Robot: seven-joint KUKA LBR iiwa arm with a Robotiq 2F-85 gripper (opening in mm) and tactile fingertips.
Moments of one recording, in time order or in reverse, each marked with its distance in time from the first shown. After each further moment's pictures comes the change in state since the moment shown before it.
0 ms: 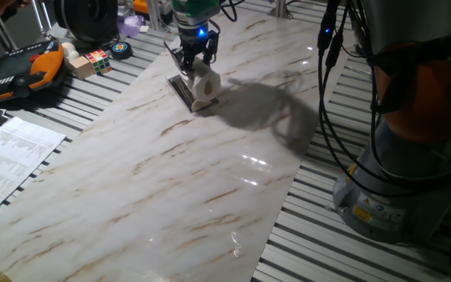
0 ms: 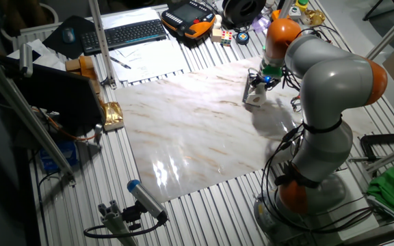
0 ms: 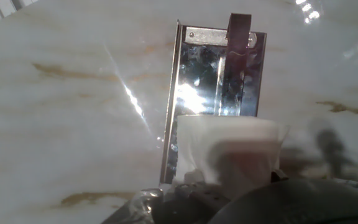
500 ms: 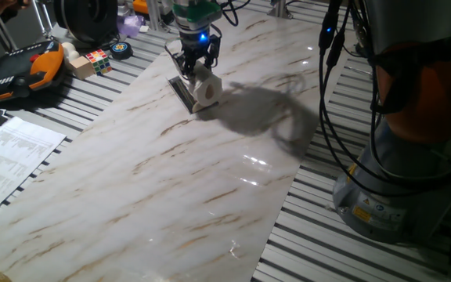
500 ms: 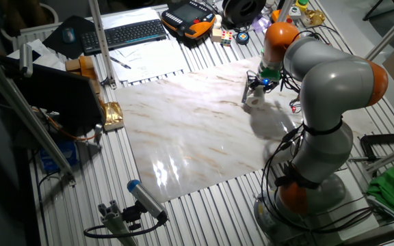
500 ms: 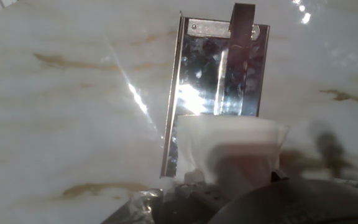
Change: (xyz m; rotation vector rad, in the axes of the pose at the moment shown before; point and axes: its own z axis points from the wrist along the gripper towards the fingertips) arm 0.012 0.002 0.001 0.002 -0.003 0.006
